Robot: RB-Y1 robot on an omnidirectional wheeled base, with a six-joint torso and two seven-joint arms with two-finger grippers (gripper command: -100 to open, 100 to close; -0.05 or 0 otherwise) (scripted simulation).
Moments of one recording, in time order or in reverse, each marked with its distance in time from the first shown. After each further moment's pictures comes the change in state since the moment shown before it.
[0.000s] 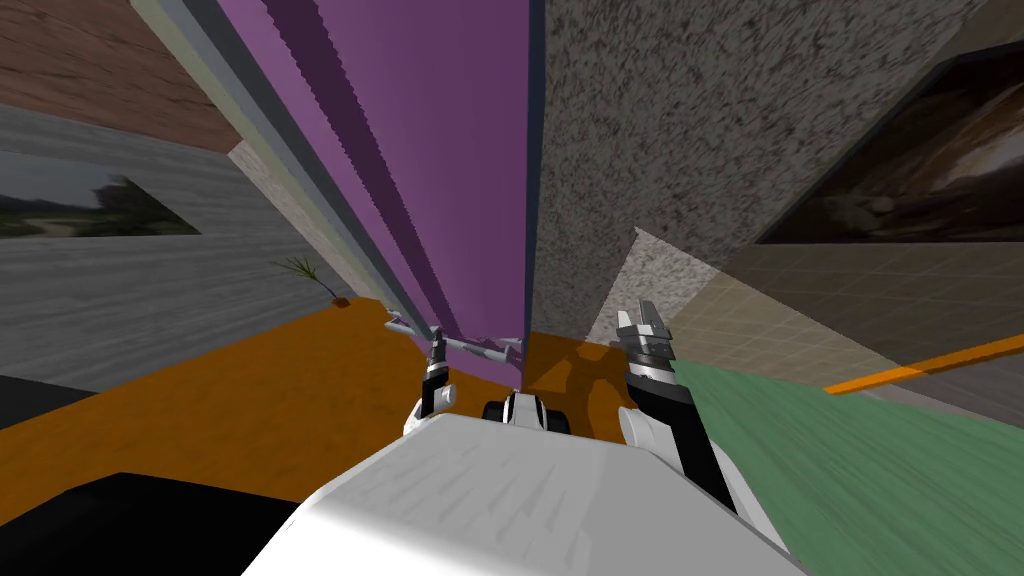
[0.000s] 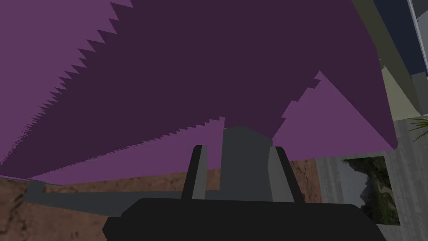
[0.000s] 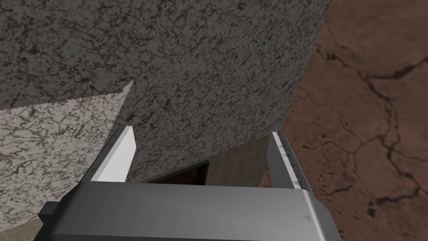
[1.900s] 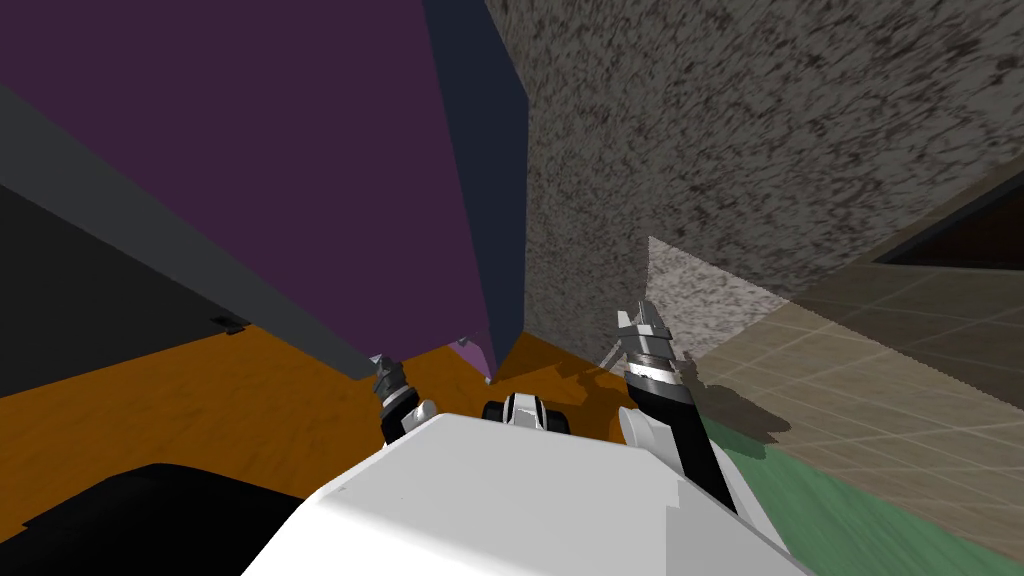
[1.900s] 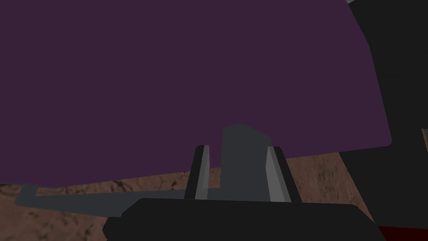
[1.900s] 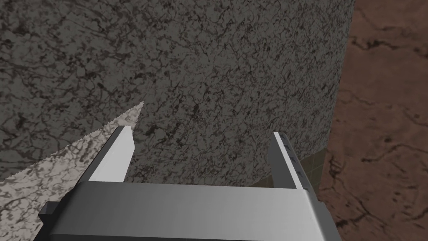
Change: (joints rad) left arm 0.115 -0.101 0.260 -0.140 0.264 0.008 -0.254; right arm 0.001 0.000 0.000 0.000 0.000 0.000 0.000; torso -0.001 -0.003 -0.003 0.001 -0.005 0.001
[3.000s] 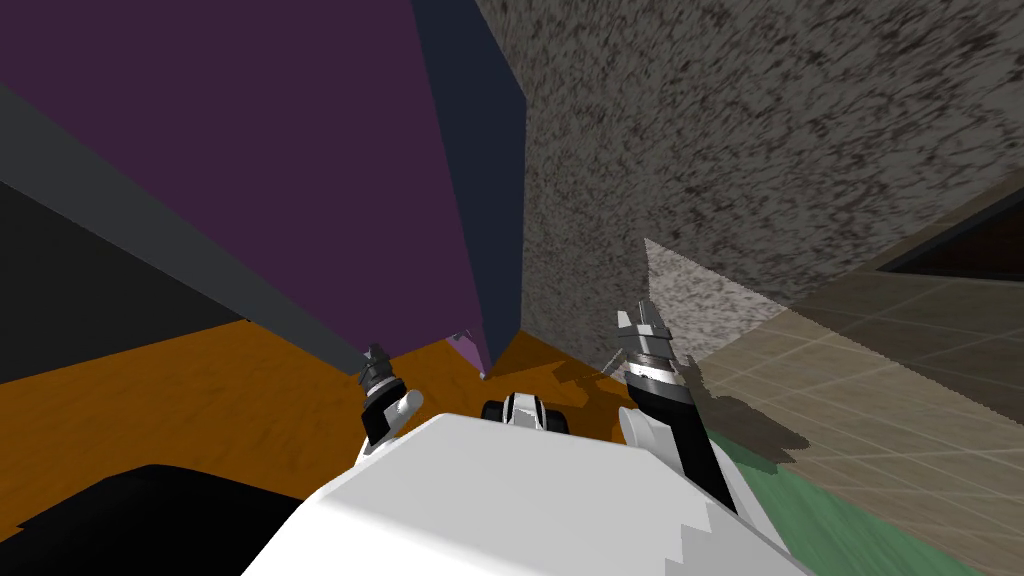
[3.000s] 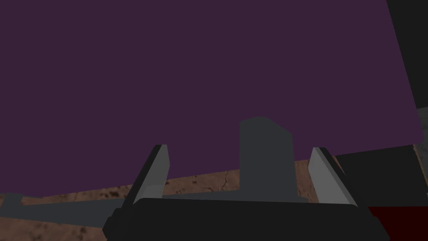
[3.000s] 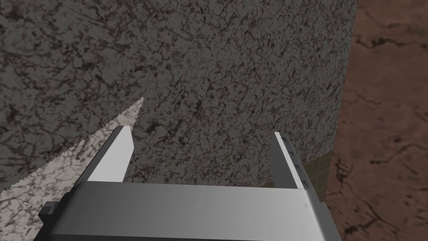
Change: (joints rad) left arm -0.014 0.052 0.067 -0.139 0.091 0.208 -0.071; right arm 0.000 0.000 0.000 0.000 0.000 0.000 0.000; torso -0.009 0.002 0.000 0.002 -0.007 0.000
